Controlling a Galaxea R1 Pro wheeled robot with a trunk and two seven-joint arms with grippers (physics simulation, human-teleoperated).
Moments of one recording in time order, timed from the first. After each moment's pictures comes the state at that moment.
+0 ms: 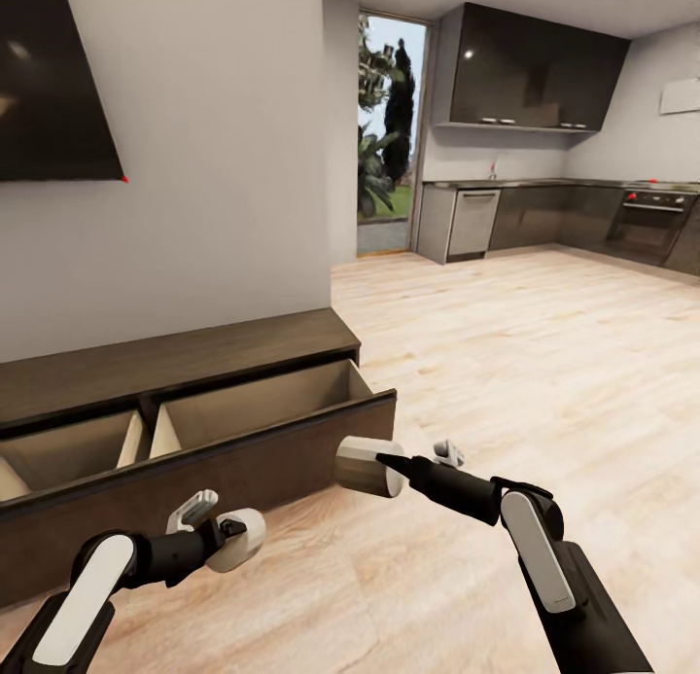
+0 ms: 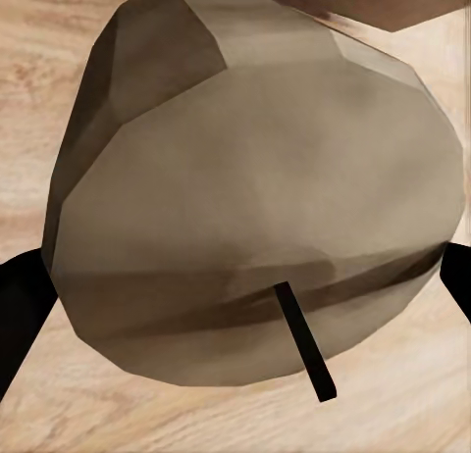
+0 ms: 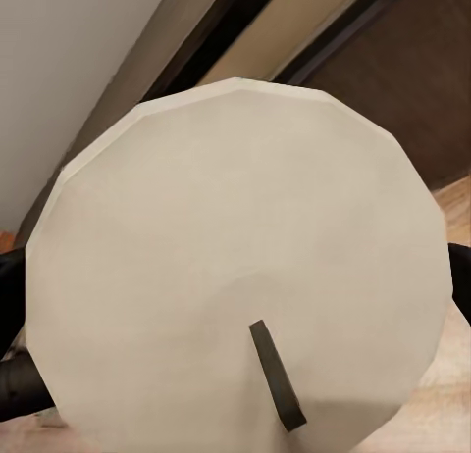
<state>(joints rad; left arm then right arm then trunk) -0.27 0.20 0.02 -1.37 1.17 0.95 0.44 -0.40 -0.02 0.03 -1.42 -0.77 0.93 0.25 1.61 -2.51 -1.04</state>
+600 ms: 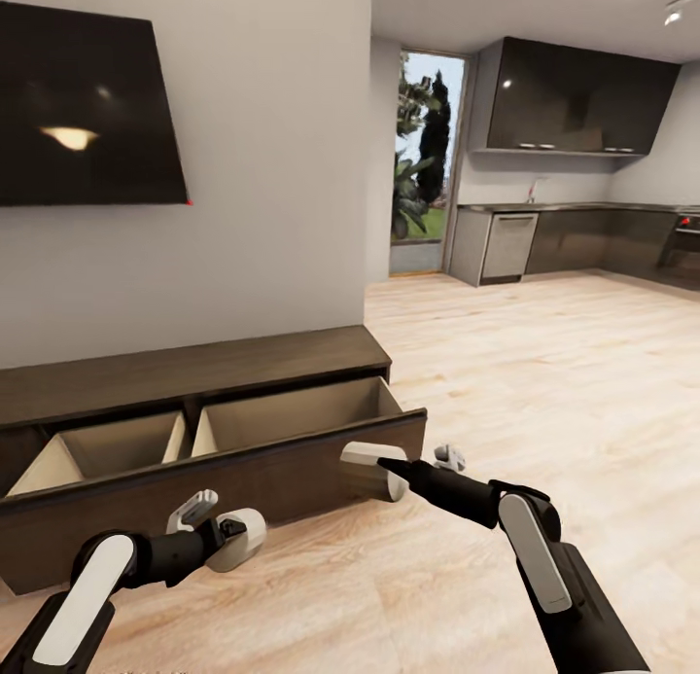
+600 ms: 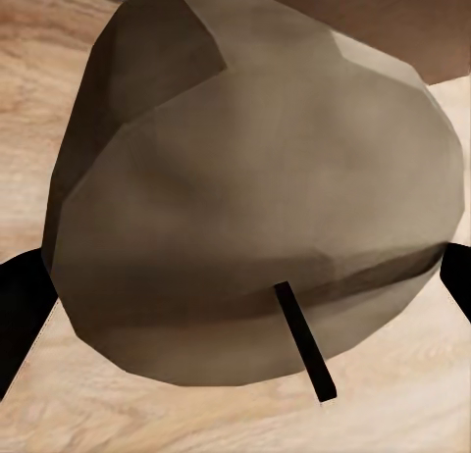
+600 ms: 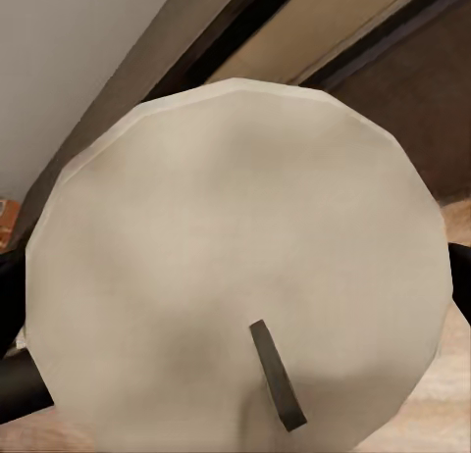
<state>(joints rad) -0.27 0.20 0.02 -1.37 1.16 0.95 0.44 -0.40 -0.01 0.03 -1.39 -0.77 0.91 0.21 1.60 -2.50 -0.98</state>
